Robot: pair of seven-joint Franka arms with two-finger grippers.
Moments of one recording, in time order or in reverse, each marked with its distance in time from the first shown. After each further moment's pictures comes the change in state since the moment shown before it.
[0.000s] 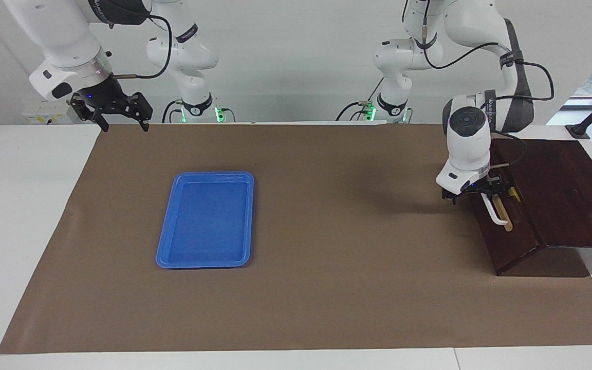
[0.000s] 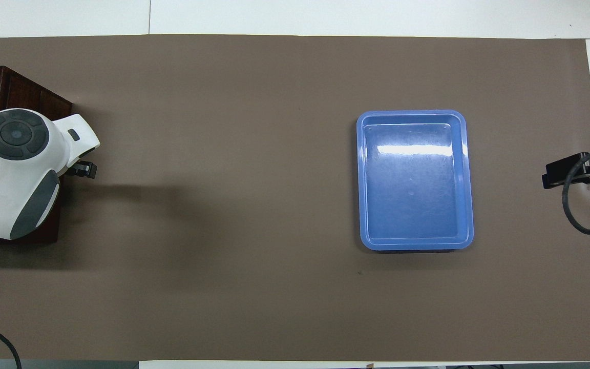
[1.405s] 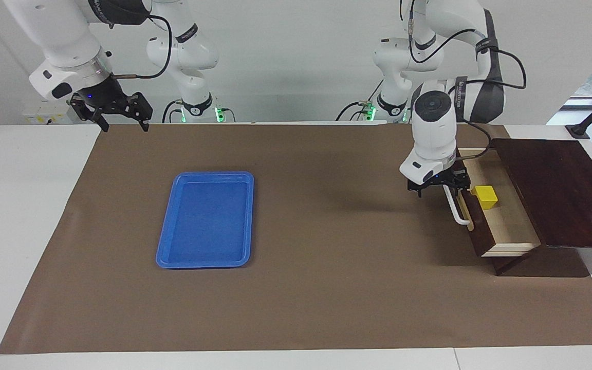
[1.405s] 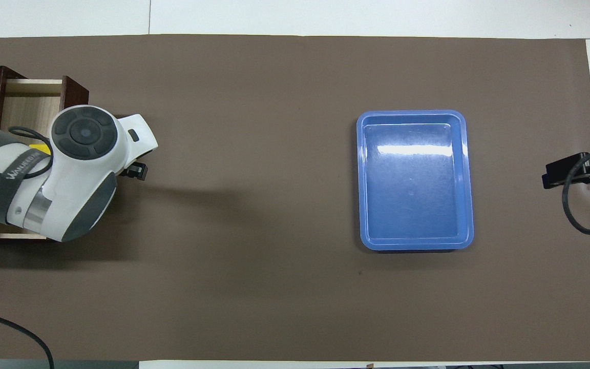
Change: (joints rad) left arm -0.166 -0.008 -0.003 0.187 -0.214 -0.230 -0.022; right arm 0.000 0.000 0.000 0.000 0.000 0.000 0.000
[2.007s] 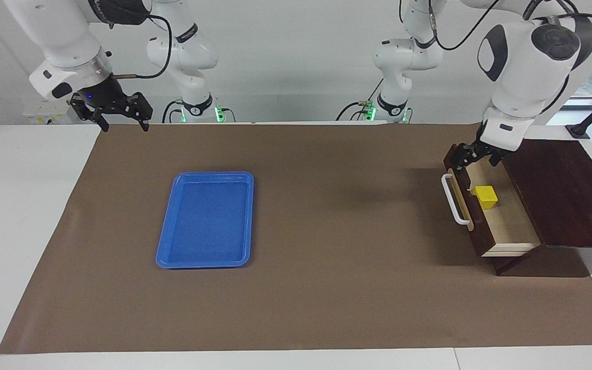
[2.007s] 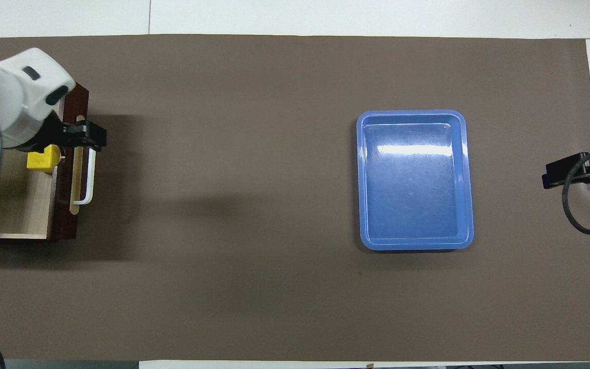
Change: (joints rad) left arm 0.175 -0.022 0.028 0.266 -0.237 -0.232 -0.172; right arm 0.000 0.000 0.000 0.000 0.000 0.000 0.000
